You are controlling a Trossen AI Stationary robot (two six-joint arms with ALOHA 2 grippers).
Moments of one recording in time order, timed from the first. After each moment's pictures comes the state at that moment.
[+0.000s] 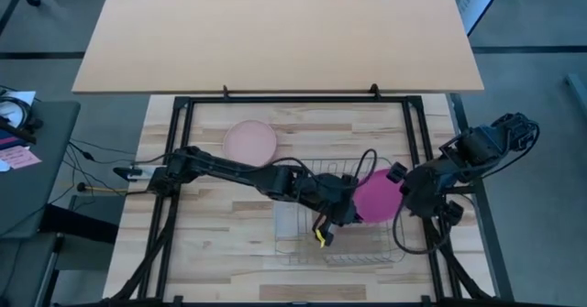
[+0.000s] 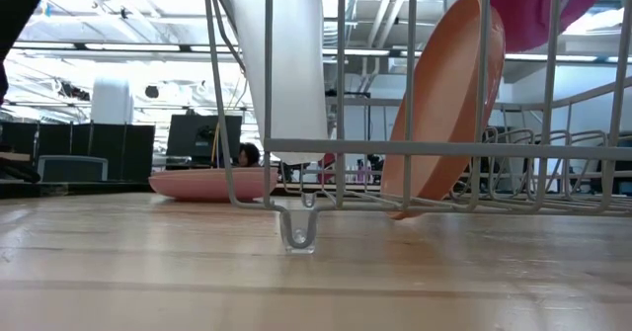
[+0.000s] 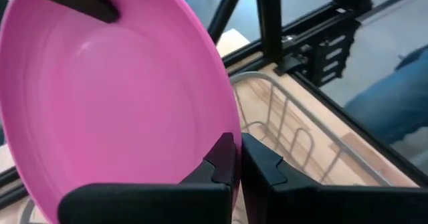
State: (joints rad) left arm -0.21 2.13 2.09 -0.39 0.07 0.35; right arm 0.51 1.23 1.61 -1.51 -0.16 -0.33
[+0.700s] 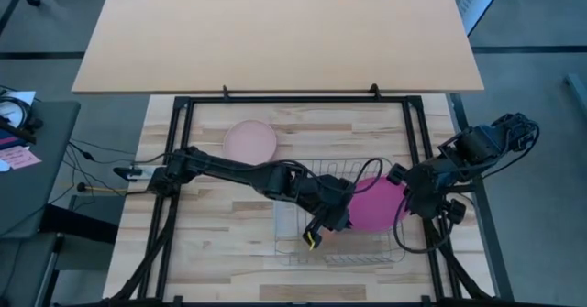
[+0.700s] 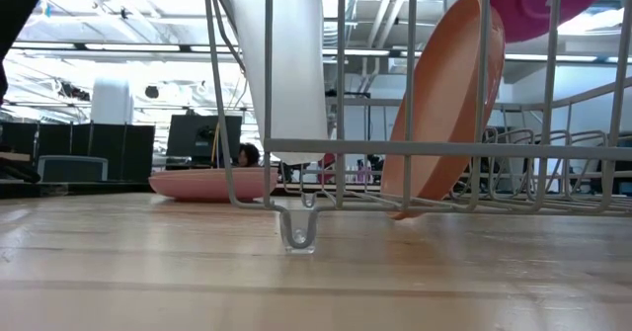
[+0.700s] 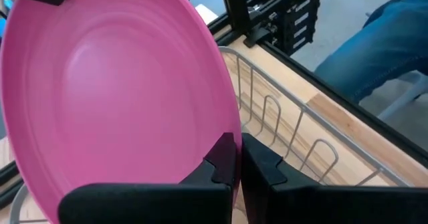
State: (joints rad) left arm -0.23 2.13 2.17 -0.61 0.11 0.46; right arm 0.49 1.23 1.61 -1.53 -0.20 -0.39
